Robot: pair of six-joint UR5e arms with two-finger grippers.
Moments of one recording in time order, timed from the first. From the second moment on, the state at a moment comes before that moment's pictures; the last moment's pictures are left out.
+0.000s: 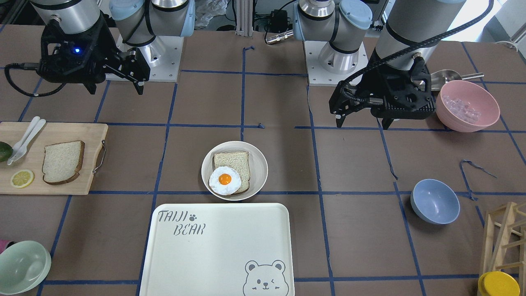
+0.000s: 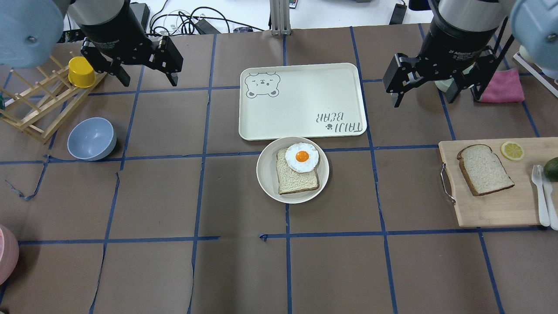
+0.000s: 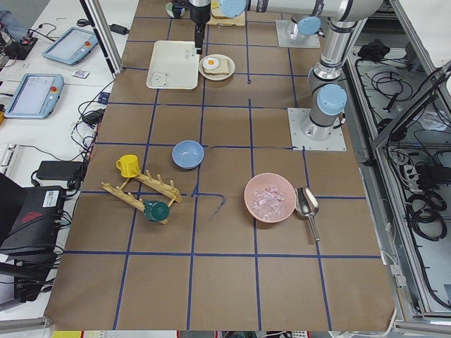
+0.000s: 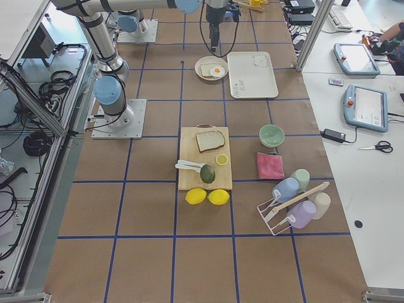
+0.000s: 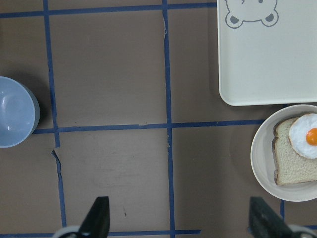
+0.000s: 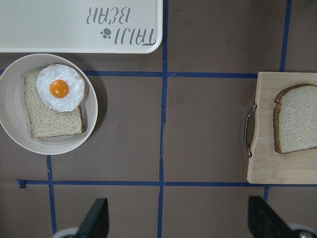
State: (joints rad) left arm -1.58 -1.67 -1.44 -1.56 1.59 0.02; right arm 1.57 -1.59 1.52 -1.46 -1.58 -0.03
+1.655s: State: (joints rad) left arm -1.58 -1.67 -1.44 -1.56 1.59 0.02; right arm 1.39 -1.53 1.64 -1.52 -1.62 -0.03
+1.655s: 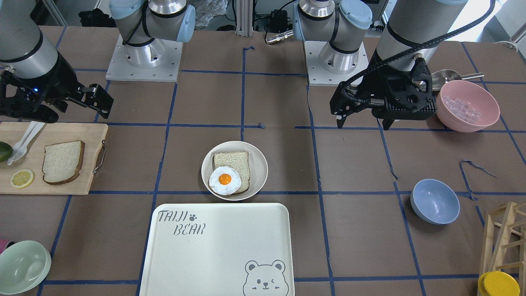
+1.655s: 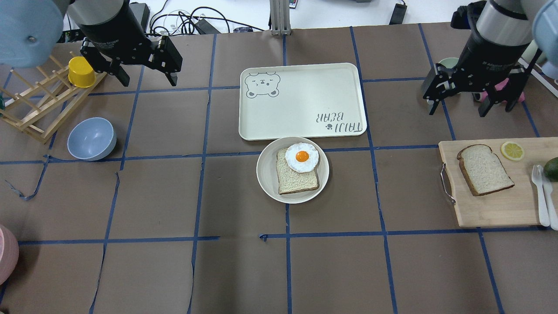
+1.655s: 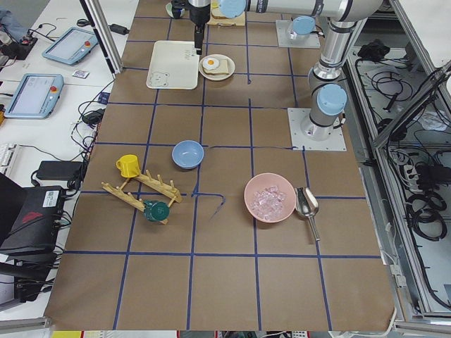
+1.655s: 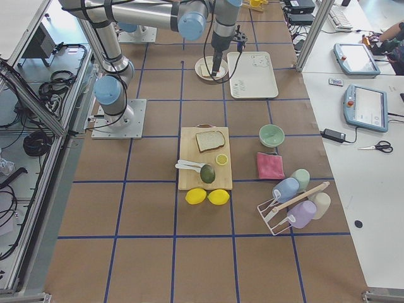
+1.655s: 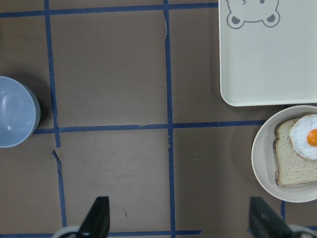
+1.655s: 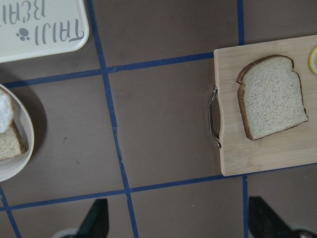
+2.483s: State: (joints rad) left arm -1.58 -1.67 -1.45 -1.55 1.59 0.02; right arm 1.28 -1.34 1.91 -2.02 -1.72 -0.05
